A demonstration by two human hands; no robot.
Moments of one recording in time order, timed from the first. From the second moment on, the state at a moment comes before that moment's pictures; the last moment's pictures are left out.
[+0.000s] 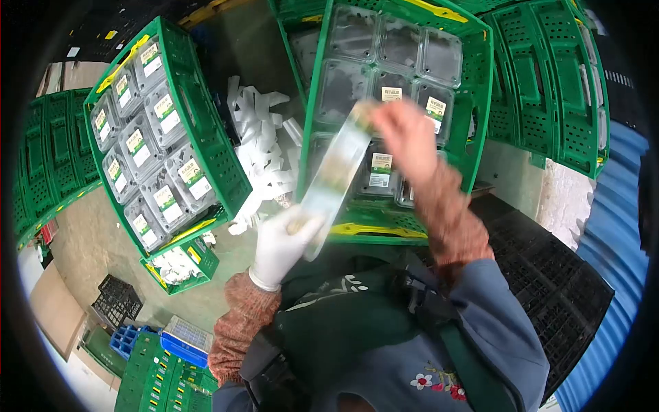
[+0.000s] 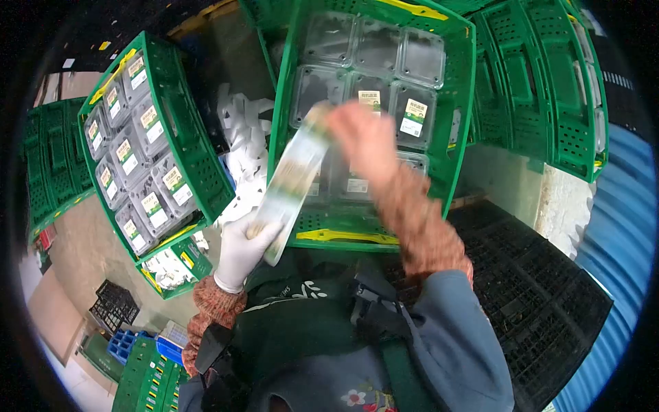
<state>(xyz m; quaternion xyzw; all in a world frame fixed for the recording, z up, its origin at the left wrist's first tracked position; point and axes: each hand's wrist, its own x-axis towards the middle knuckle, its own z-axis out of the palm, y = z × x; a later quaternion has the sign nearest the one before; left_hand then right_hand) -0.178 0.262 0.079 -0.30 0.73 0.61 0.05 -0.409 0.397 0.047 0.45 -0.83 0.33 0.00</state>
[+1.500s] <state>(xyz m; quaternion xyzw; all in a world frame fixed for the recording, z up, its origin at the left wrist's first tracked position) -0.251 0.228 0.075 -0.43 0.60 0.67 0.09 -0.516 0.338 0.033 0.35 -0.65 0.46 -0.50</state>
